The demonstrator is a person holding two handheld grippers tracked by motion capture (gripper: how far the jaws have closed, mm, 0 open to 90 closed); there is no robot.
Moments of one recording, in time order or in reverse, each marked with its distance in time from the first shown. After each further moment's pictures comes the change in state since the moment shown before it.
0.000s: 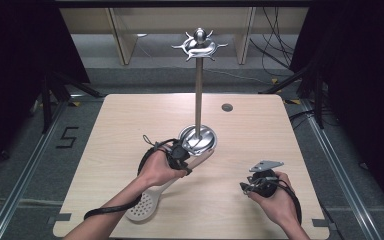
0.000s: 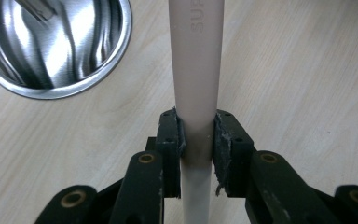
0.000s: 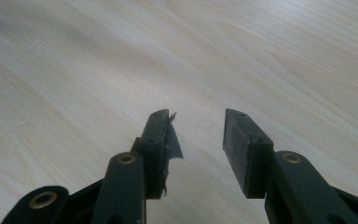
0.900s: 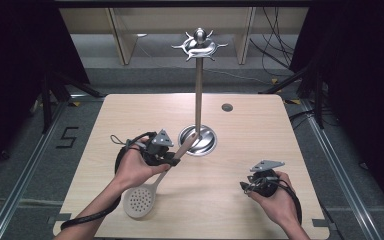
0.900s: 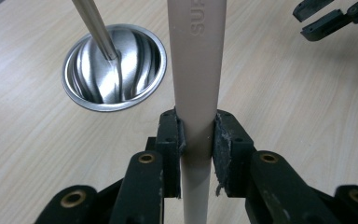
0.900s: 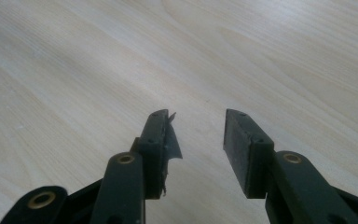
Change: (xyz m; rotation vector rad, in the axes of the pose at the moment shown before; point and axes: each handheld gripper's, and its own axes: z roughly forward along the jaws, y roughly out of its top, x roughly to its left) left arm -0.003 -0.029 -0.063 -0.236 0.080 -0.089; right arm -0.001 0.000 -0.001 -0.016 0.002 0.010
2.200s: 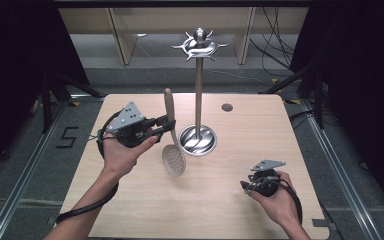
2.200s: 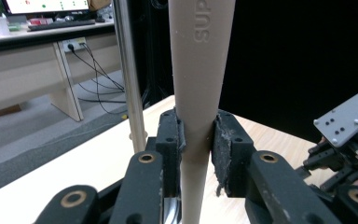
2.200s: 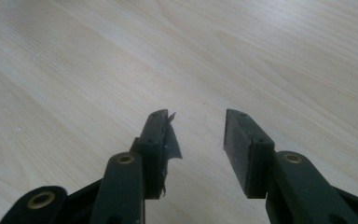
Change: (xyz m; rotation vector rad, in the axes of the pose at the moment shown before) left arm 0.009 0.023 -0.063 -0.627 0.122 -0.107; right arm -0.003 0.001 -0.001 -0.012 -0.011 -0.030
